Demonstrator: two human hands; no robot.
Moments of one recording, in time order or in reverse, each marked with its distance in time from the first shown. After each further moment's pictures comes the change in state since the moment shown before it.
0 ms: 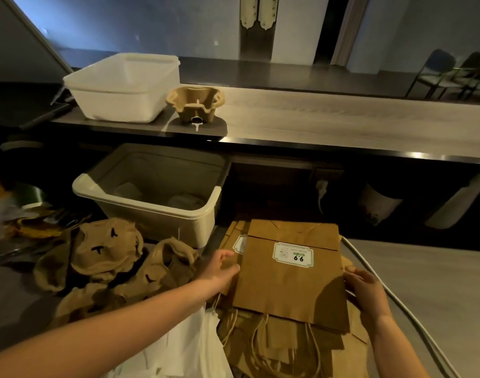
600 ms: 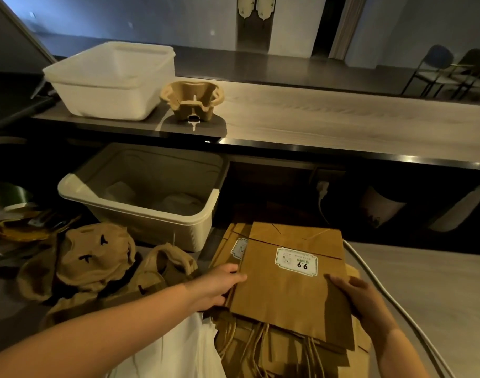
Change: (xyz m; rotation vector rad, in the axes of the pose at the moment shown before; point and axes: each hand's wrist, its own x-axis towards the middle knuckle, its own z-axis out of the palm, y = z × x) left_hand 0.020 0.006 0.003 -0.319 -0.303 -0.319; right_hand 0.007 -0.006 0.003 -0.230 -0.165 0.080
